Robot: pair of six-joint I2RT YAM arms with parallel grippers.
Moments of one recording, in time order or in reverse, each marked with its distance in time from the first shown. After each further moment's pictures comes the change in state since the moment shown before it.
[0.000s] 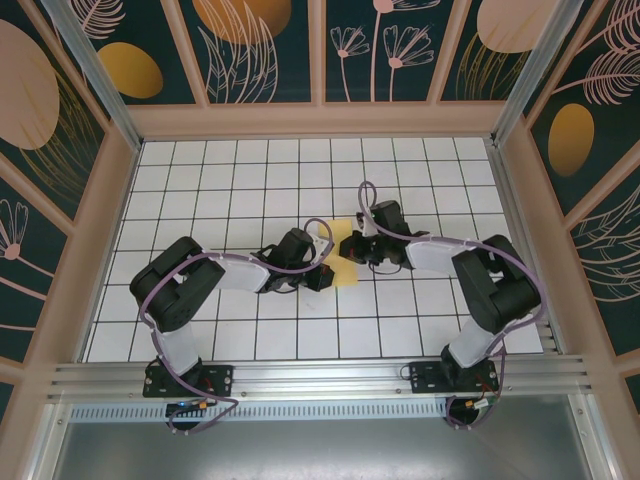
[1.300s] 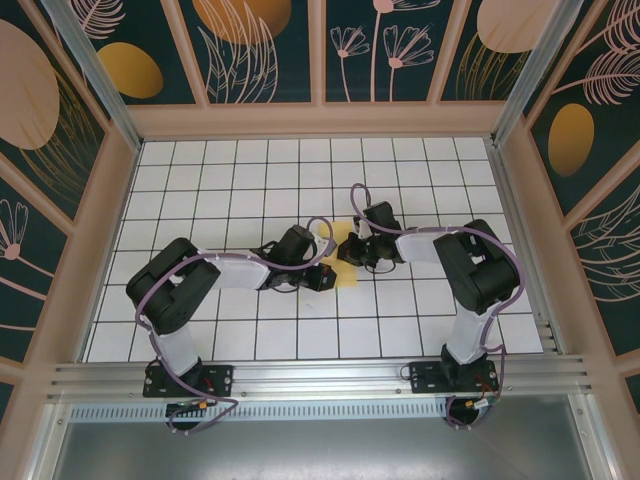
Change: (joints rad) left arm 0.000 -0.025 0.035 -0.092 0.084 -0.018; right arm -0.003 0.140 0.071 -0.039 0.025 0.003
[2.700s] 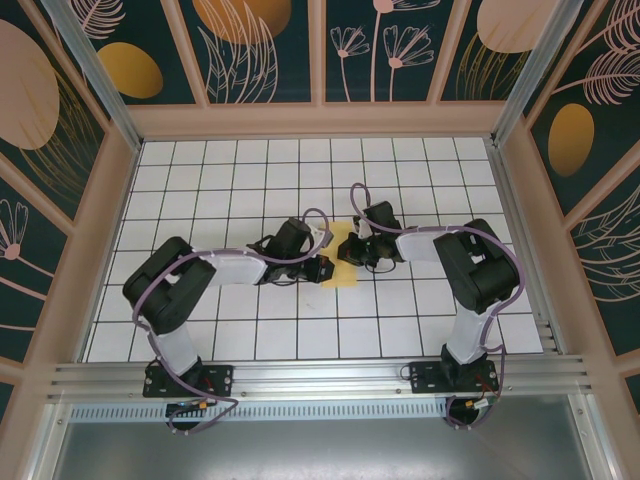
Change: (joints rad) left arm 0.036 0.002 0.029 -0.005 -0.015 0.006; right arm -0.006 0.005 0.007 -0.016 -0.009 -0.020
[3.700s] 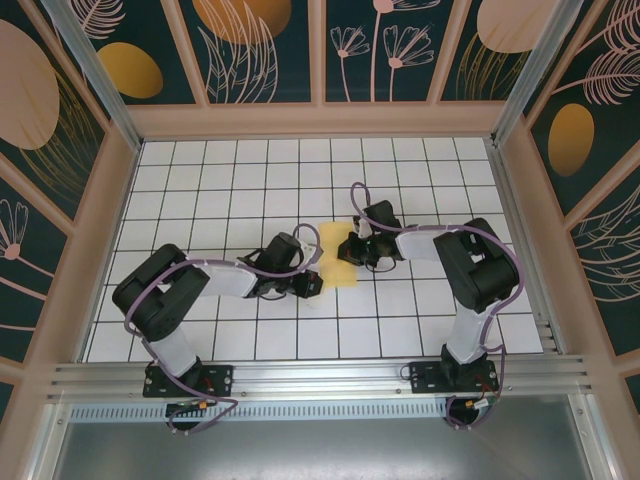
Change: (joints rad) left arm 0.001 -0.088 -0.166 0.020 -0.005 0.021; right arm -0.006 0.006 0.015 -0.029 -0.011 -0.008
